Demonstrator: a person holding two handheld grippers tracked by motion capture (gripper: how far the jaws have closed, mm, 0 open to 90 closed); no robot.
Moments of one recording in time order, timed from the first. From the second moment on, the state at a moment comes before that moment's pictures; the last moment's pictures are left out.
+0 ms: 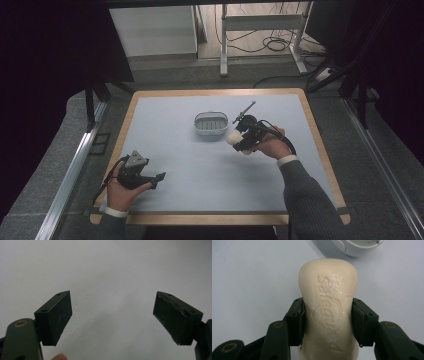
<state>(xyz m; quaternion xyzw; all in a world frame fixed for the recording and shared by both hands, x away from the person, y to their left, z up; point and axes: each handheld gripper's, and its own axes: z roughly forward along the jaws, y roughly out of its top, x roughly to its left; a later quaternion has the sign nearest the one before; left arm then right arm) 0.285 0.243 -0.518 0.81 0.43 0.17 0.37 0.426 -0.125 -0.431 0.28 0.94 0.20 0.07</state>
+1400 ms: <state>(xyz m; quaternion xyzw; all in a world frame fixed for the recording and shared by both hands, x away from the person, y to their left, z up) 0.286 0.241 -0.519 0.81 0.43 0.17 0.37 0.491 -0.099 -0.420 0.25 0.94 0.20 0.08</state>
